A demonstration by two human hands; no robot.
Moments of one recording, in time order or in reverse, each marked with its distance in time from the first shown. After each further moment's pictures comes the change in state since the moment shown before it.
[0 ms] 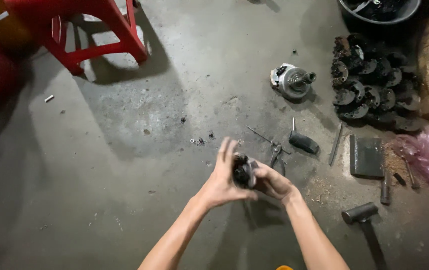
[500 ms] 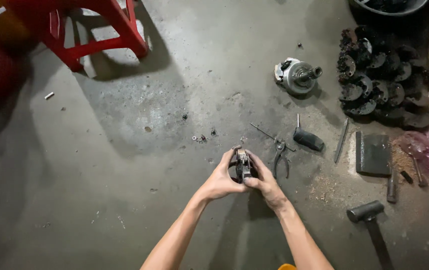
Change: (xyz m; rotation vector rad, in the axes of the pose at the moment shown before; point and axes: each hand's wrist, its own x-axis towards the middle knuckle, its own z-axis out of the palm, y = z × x) left_hand 0.003 -0.088 0.026 -0.452 0.010 -0.337; right_hand 0.018 0.085 -0.078 -0.287 0.246 -0.115
